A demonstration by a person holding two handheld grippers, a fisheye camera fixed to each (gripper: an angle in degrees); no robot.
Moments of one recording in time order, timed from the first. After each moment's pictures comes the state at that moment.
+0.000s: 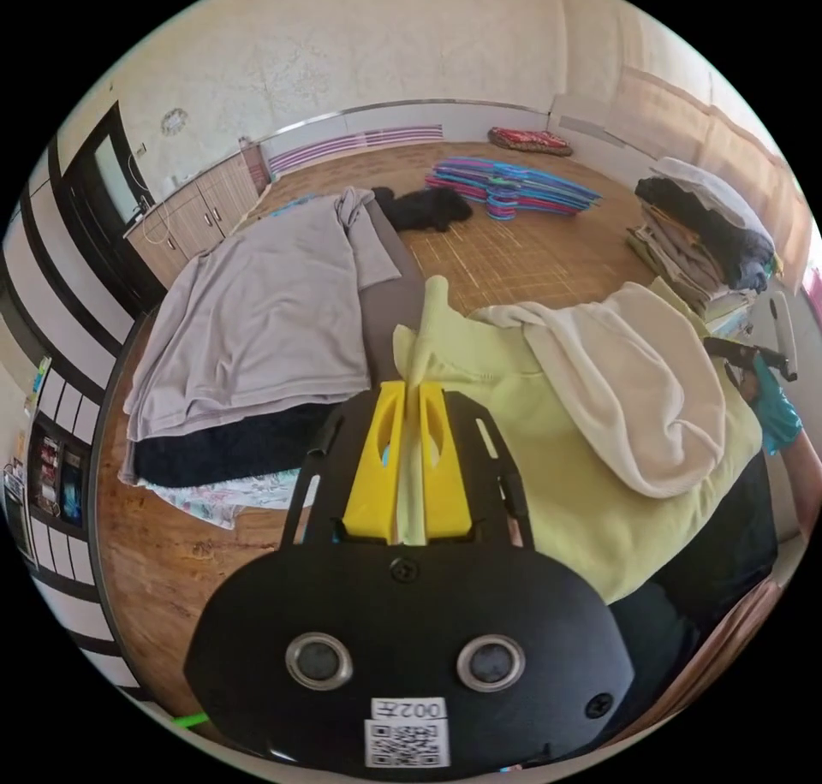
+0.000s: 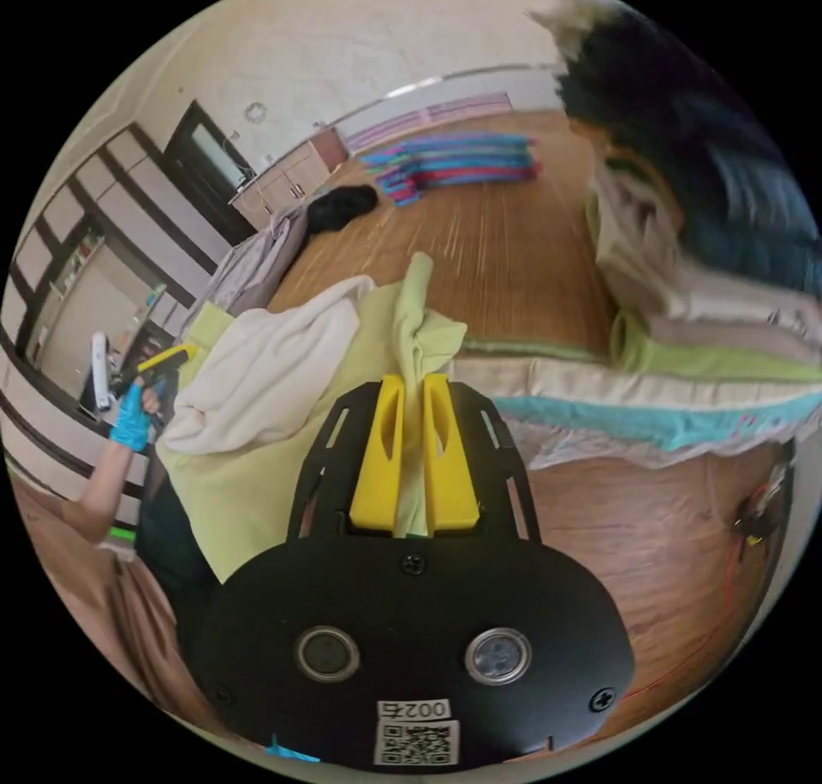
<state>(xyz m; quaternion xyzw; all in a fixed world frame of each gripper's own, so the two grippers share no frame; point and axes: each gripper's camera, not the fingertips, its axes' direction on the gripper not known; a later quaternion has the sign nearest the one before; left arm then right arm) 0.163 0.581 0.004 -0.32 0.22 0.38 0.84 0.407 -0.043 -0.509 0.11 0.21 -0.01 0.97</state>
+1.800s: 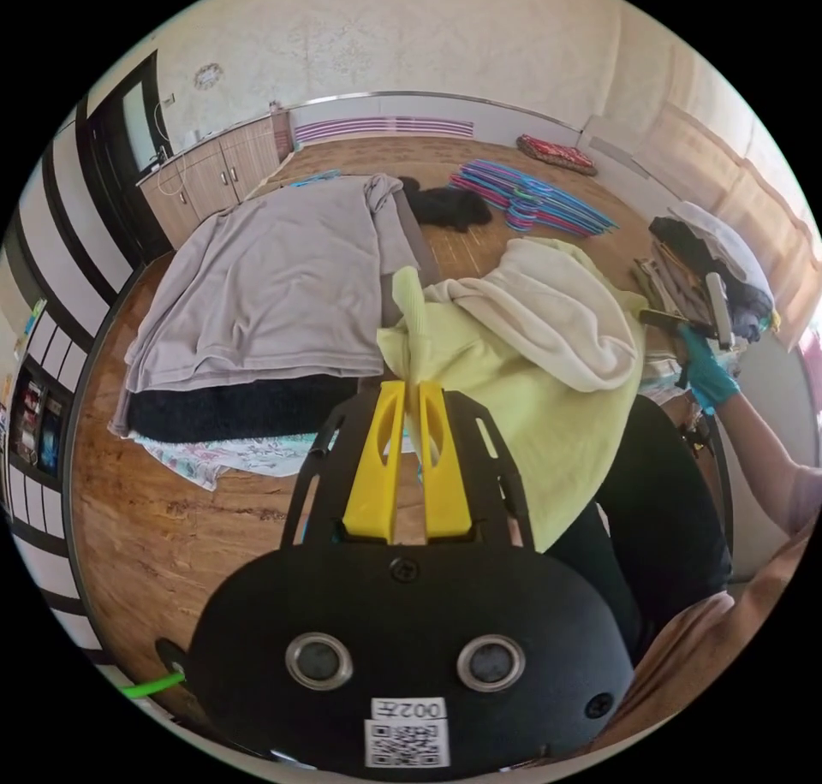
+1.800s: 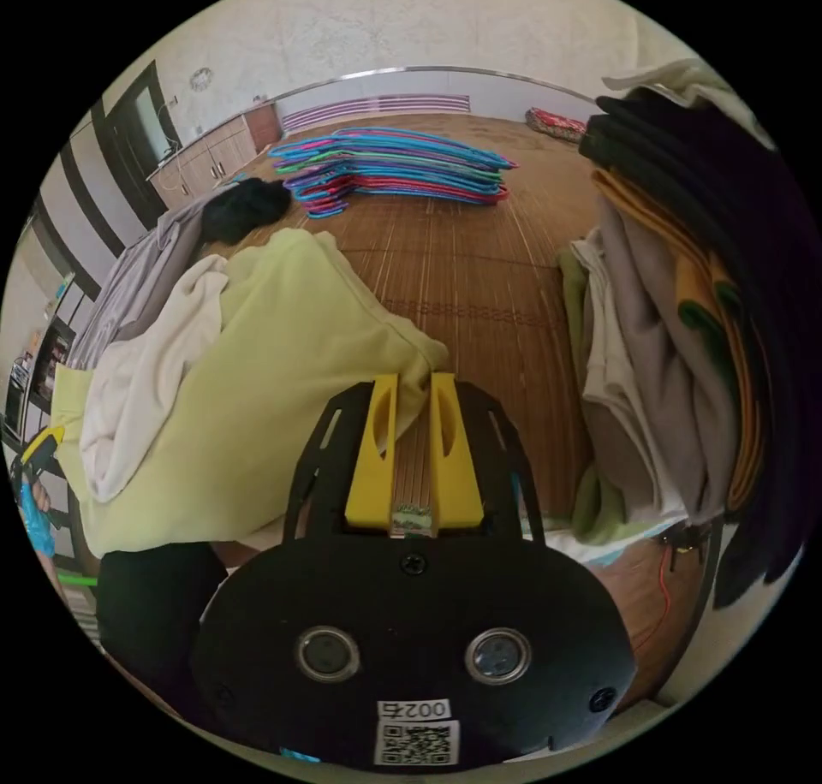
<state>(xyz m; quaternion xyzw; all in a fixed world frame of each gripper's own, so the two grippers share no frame) 0.133 0.582 0.002 -0.37 0.21 0.32 0.84 0.387 -0.160 -0.422 0.08 0.36 0.01 0.93</state>
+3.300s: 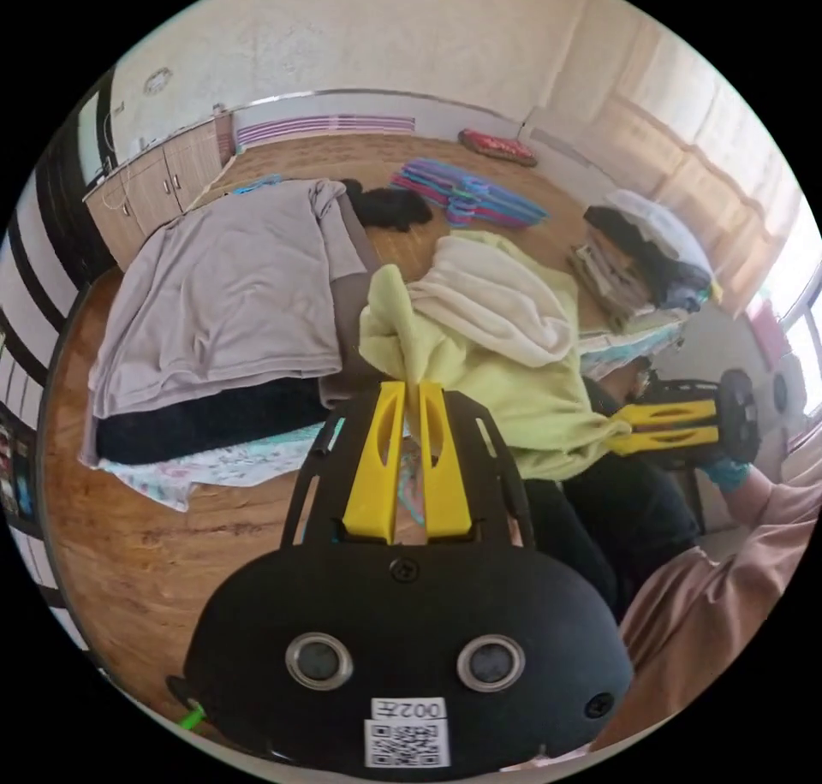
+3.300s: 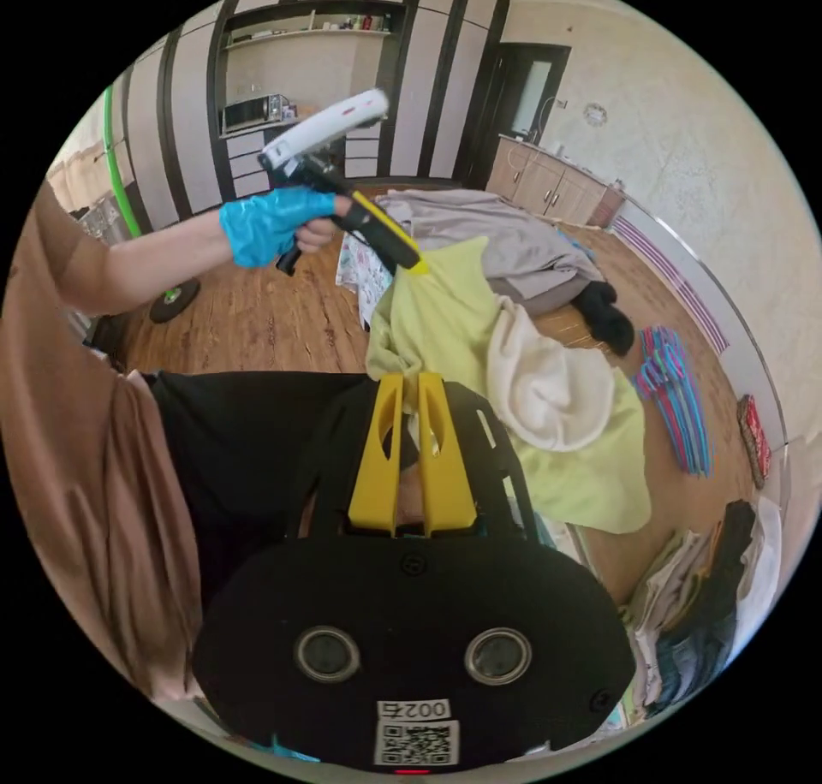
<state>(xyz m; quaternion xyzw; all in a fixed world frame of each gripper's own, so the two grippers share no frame) 0.069 0.546 0.008 -0.40 0.32 0.31 0.80 -0.052 0.125 -0.365 -0.03 0.20 -0.46 0.86</state>
